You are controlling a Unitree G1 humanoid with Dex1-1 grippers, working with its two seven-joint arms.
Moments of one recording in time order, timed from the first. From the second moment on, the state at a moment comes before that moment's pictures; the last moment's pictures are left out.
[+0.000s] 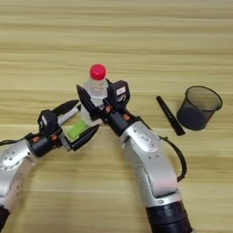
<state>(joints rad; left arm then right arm) -0.12 0.09 -0.18 0.27 -0.24 -0.30 -0.78 -0.10 -0.05 0.20 -0.28 0.26 0.21 0.35</state>
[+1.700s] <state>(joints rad) -0.20 0.12 -0.18 0.48 -0.10 -0.45 -0.67 -0.10 0.00 0.29 -0.20 0.22 0.16 0.37</state>
